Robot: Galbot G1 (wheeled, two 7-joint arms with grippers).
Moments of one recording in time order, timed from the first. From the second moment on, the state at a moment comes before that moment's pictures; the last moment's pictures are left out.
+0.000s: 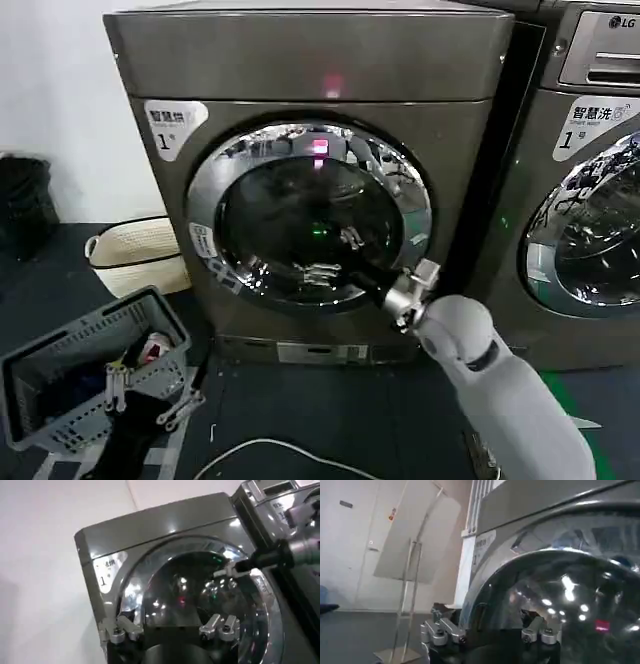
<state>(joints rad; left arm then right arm) 1.75 -1.56 -0.81 -2.38 0.02 -0.34 0.38 -0.54 1.20 -0.01 1.73 0.47 -0.15 -0.31</state>
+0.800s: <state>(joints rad) 1.76 -1.58 -0.80 -2.39 0.03 -0.34 0.38 -0.46 1.35 -0.13 1.54 0.38 -0.09 -0.26</state>
